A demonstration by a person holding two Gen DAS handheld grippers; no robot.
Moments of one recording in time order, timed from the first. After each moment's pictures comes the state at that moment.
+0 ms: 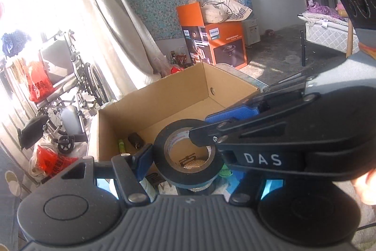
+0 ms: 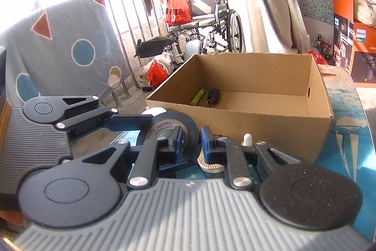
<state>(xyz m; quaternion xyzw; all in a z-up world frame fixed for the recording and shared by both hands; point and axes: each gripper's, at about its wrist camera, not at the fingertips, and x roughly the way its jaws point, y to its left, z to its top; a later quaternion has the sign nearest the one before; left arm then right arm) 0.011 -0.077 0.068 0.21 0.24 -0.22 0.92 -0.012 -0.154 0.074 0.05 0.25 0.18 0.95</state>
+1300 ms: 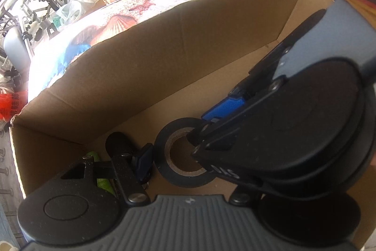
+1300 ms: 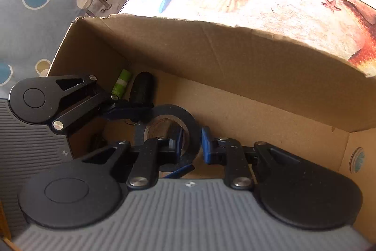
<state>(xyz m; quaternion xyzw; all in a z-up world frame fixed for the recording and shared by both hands) 0.333 -0.102 -0.034 0.21 0.55 -0.23 0.77 0.369 -0.163 -0.032 0.07 0.59 0.21 0.77</state>
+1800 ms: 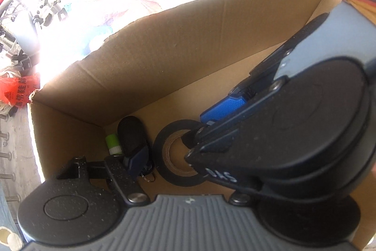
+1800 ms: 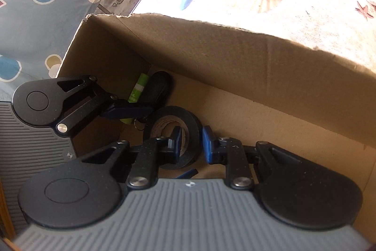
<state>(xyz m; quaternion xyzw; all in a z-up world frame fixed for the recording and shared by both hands) 0.340 -0.067 -0.030 0.20 0.57 -0.20 0.77 0.382 -0.134 -0.035 0.09 0.60 0.23 0.76</state>
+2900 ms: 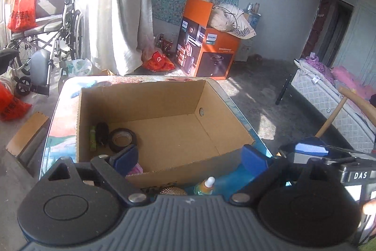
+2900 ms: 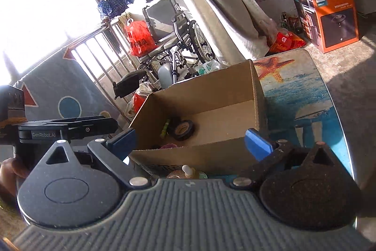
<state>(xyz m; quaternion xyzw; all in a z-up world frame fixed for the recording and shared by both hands) 0.084 -0.030 0.113 -0.02 0.35 -0.27 0.90 -0.021 -0.281 0.079 0.18 0.27 0.08 0.94</state>
